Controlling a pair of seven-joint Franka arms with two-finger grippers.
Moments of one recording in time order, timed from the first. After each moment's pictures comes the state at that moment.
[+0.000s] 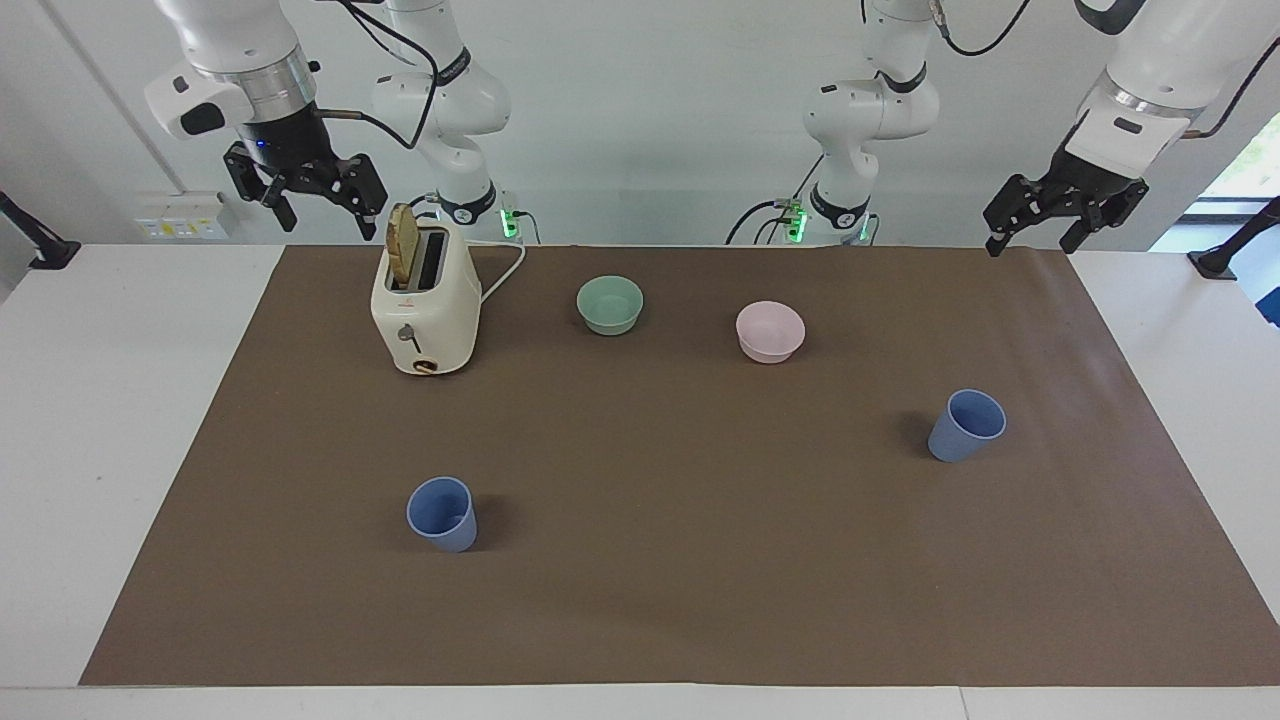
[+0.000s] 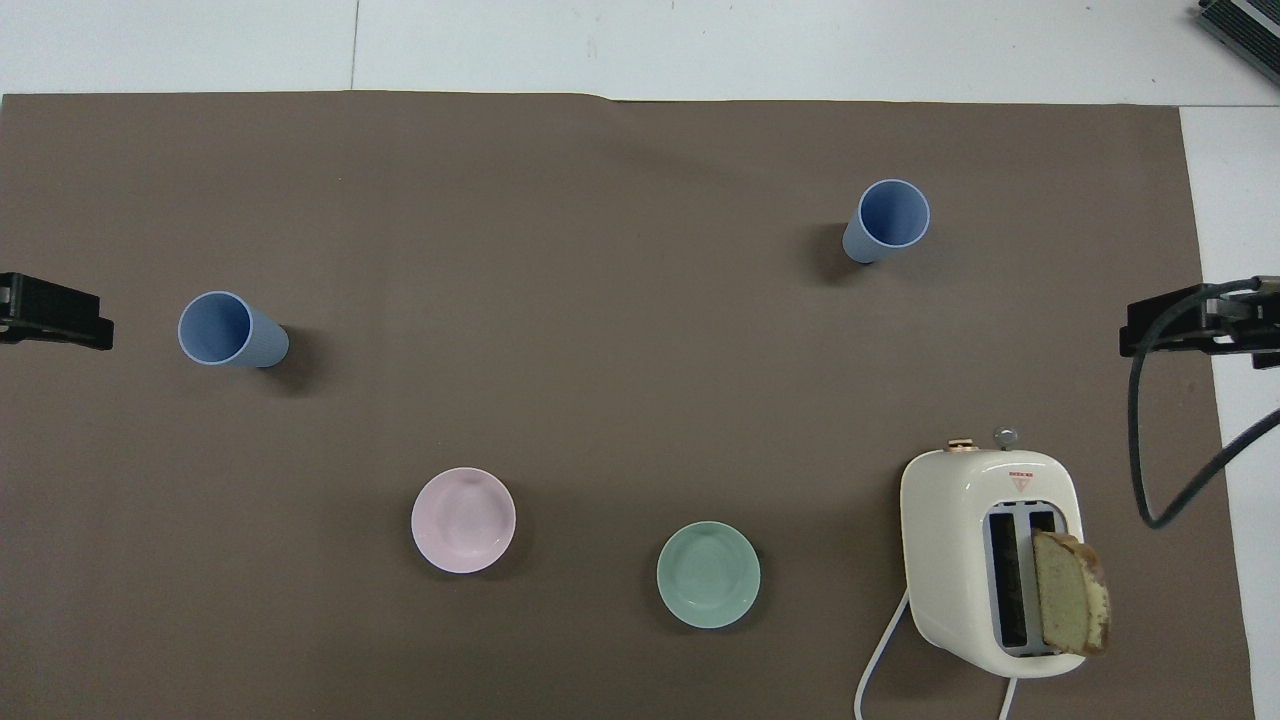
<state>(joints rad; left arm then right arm) 0.02 -0.01 -0.06 -1.48 -0.02 1.45 -0.04 -0.02 -0.02 0.05 -1.47 -0.04 1.44 0.15</state>
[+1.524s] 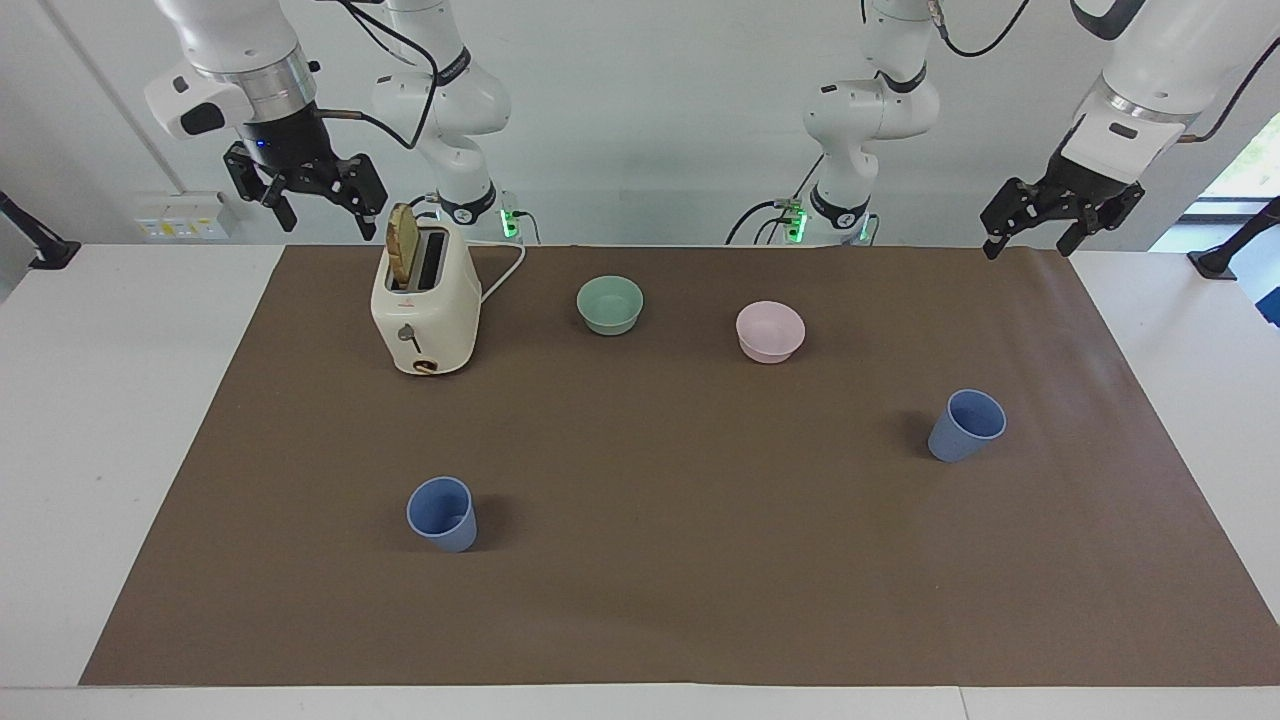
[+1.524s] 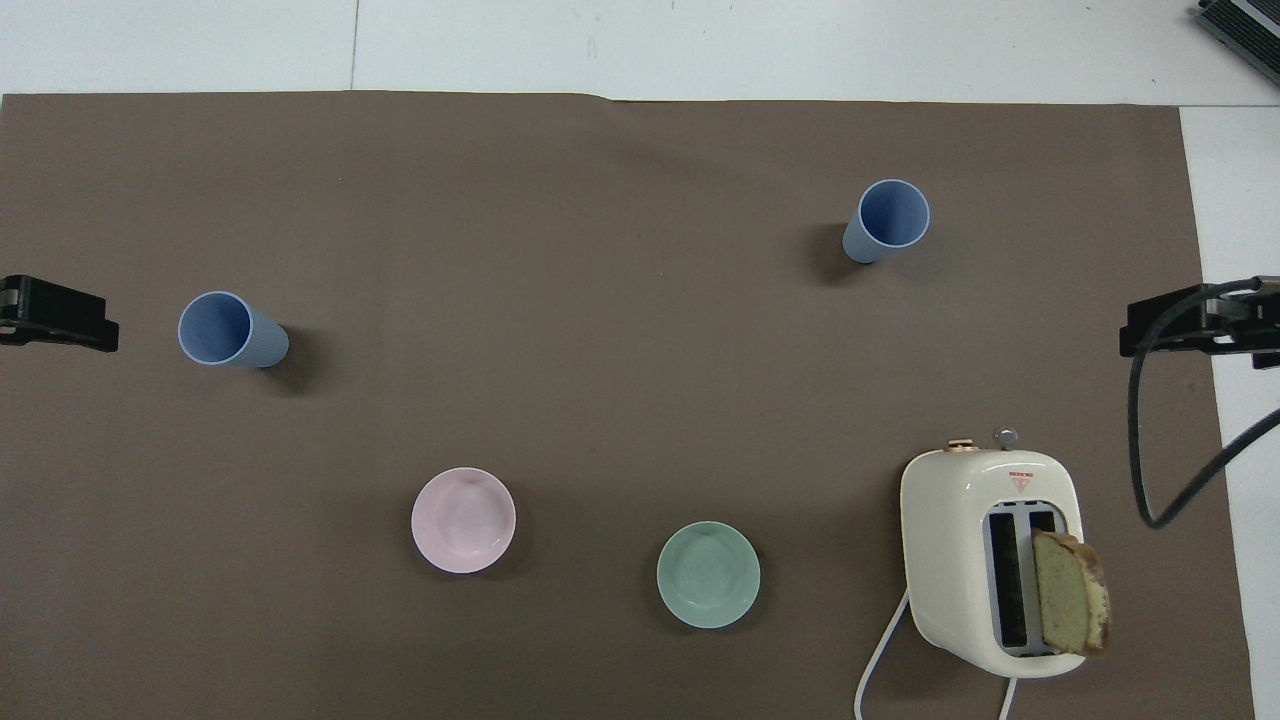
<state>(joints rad) 0.02 -0.01 -0.06 -1.49 -0.02 1.46 -0.04 -0.02 -0.02 0.05 -1.47 -0.04 1.44 0.15</state>
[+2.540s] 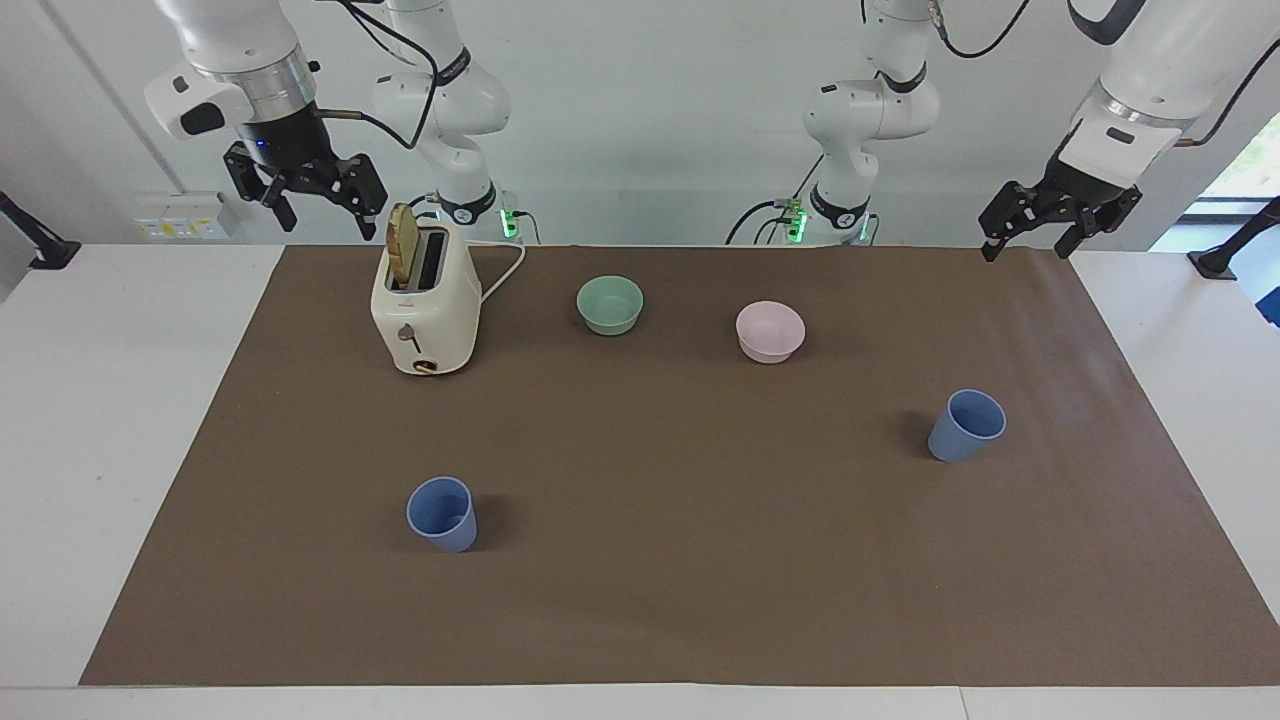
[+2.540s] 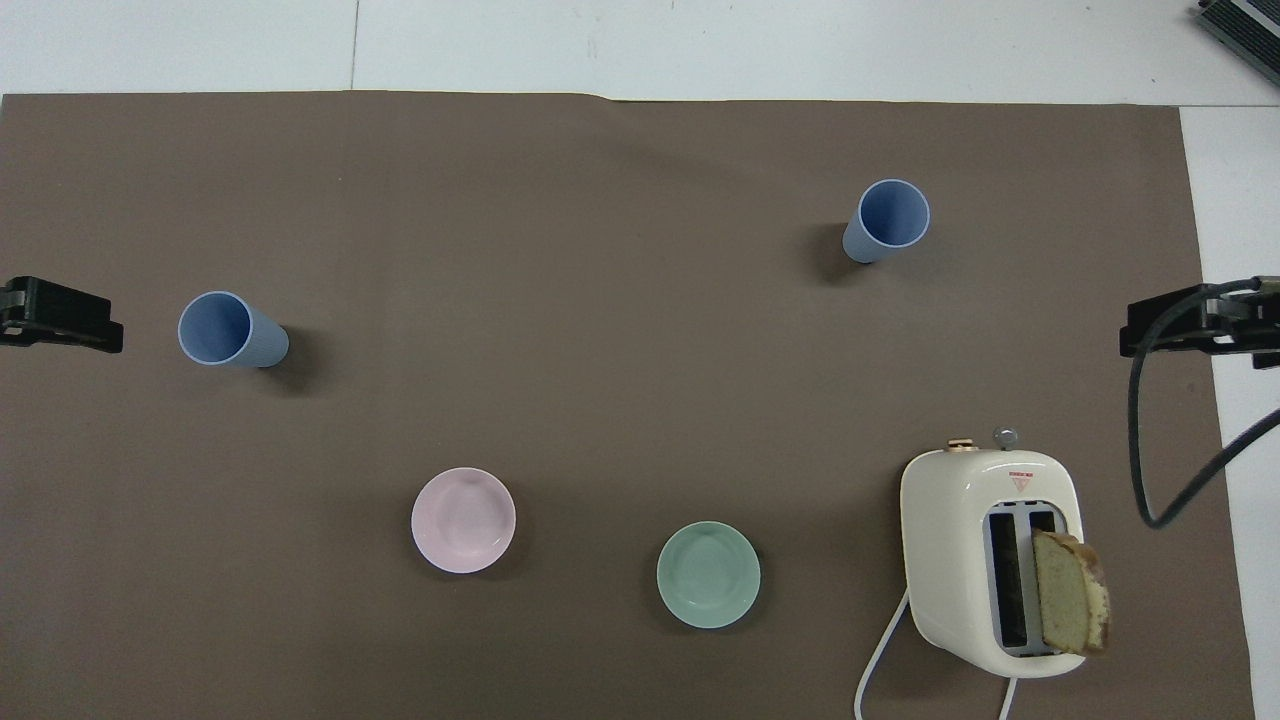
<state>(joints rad) 0.02 -0.01 -0.06 -1.50 -0.02 1.47 -0.04 -0.02 -0.02 0.05 -1.47 -0.04 1.44 0.15</state>
